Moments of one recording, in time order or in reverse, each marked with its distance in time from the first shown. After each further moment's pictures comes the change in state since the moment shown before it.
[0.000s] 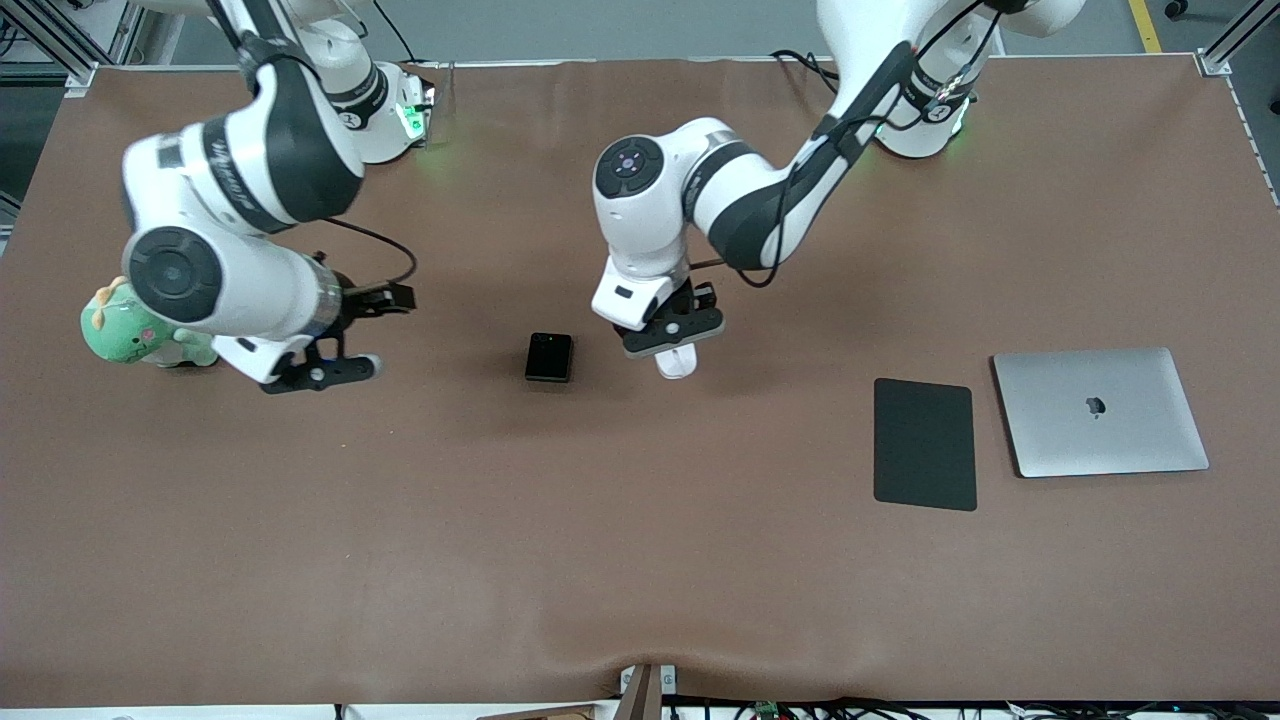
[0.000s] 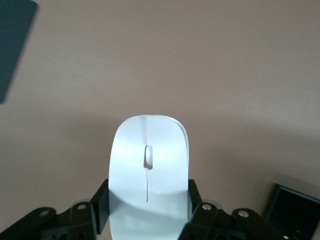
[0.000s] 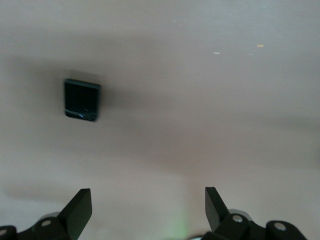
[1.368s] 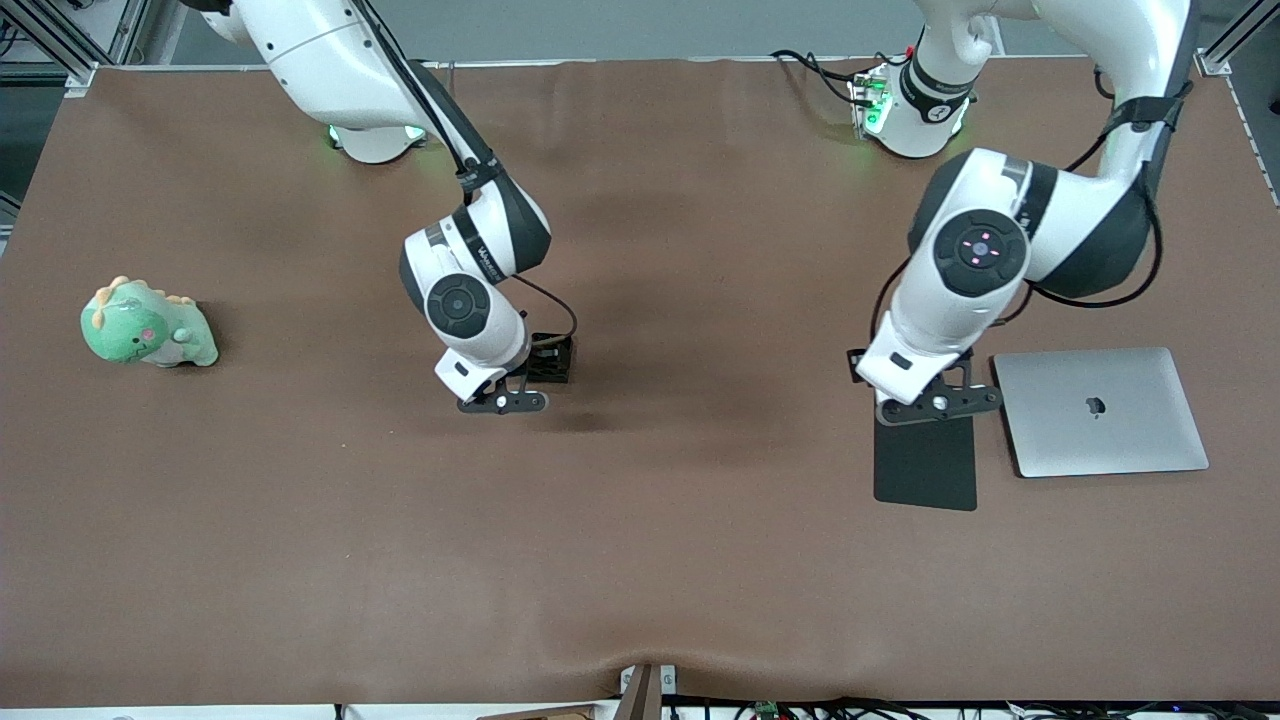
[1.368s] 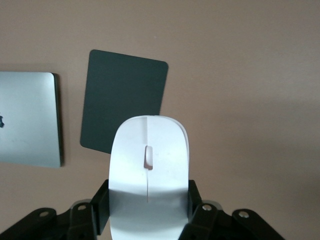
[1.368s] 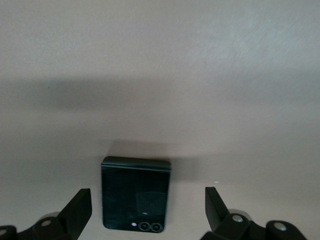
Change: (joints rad) left arm 0.462 -0.223 0.000 -0.203 -0.114 -0.067 0.690; right arm 0.233 0.261 0.002 -0.202 0.008 0.664 0.311
